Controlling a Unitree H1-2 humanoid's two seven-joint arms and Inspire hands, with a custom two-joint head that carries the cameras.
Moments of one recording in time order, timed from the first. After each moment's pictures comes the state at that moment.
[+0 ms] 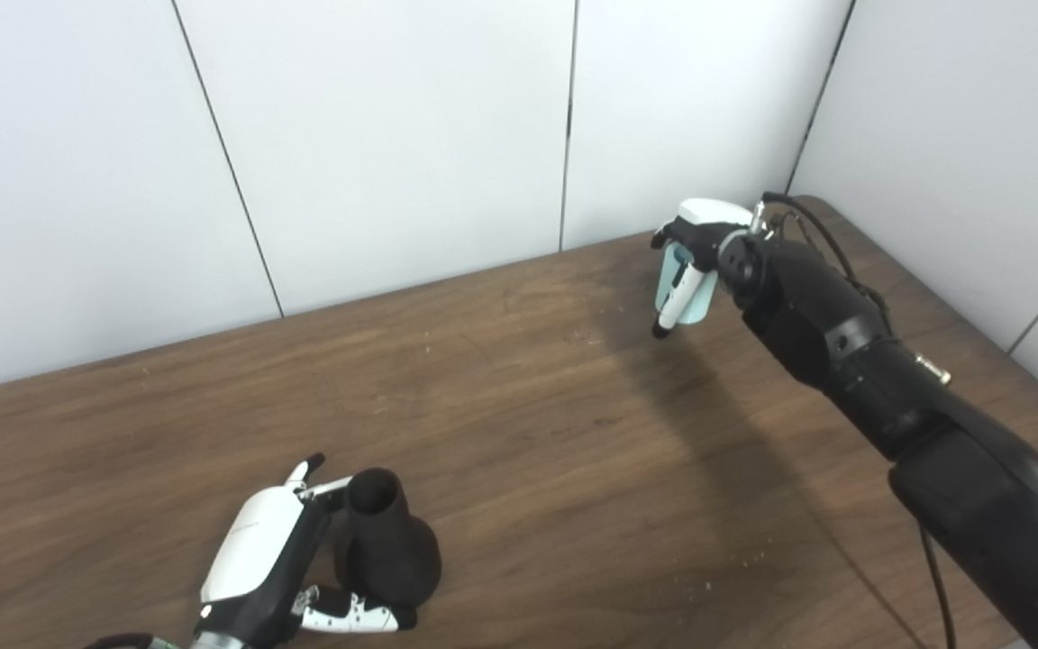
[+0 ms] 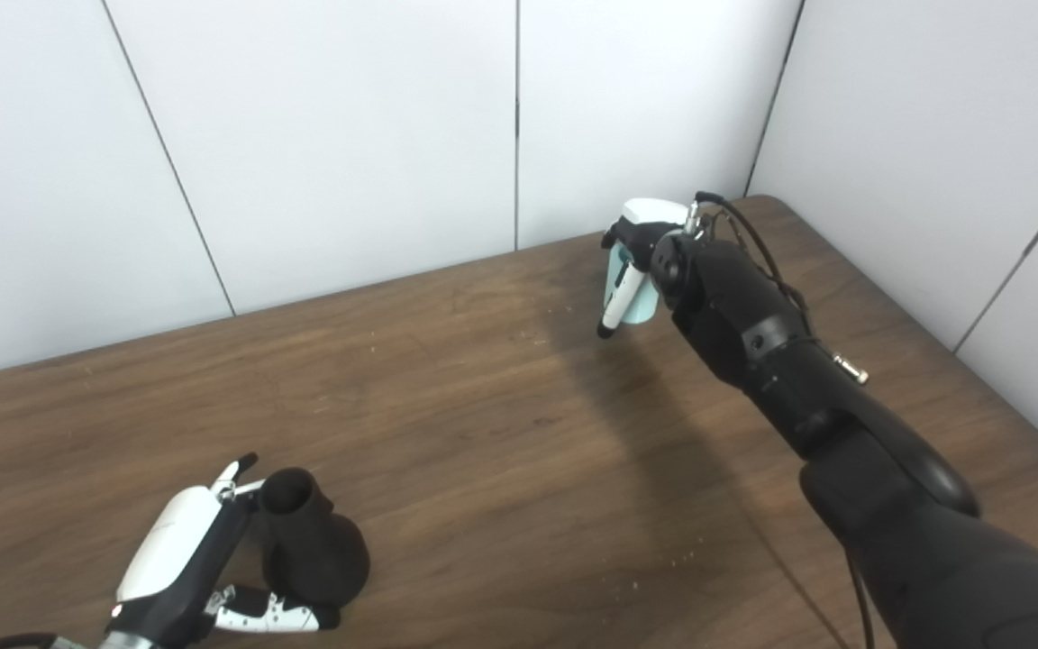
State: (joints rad) left arm -0.16 0.30 -0.44 -0.17 0.62 0.05 -0.17; right arm -0.74 -0.63 0.29 0.51 -0.73 0.46 0.37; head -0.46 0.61
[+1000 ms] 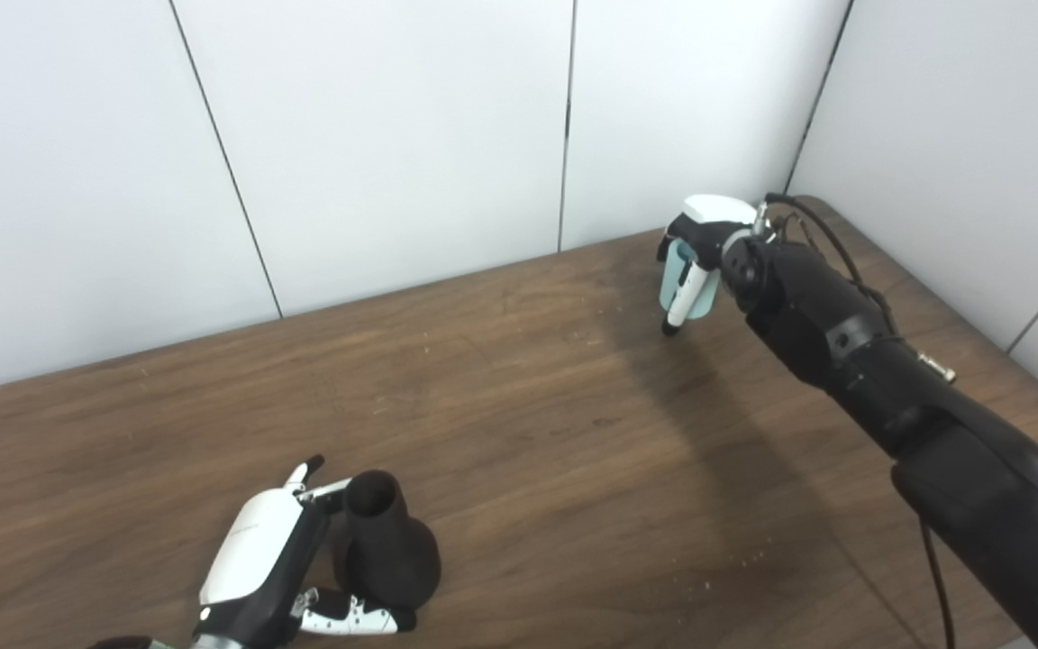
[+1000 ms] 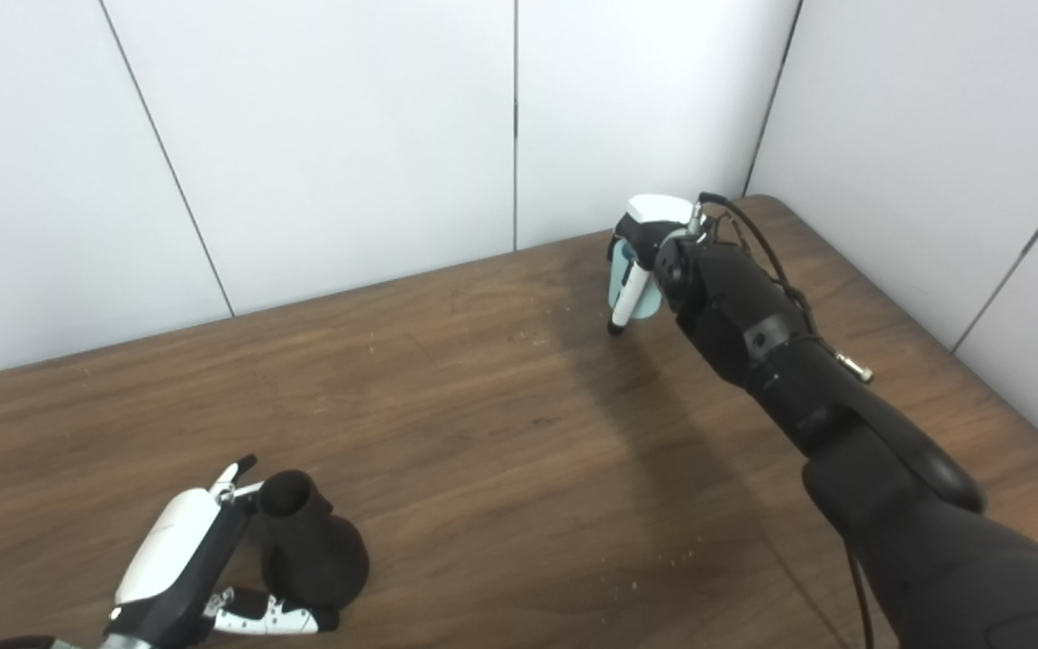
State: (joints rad) left arm -0.16 0.30 -0.44 -0.18 0.62 0.05 -0.17; right arm -0.75 -0.65 0.32 0.53 -0.72 0.42 0.31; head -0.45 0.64
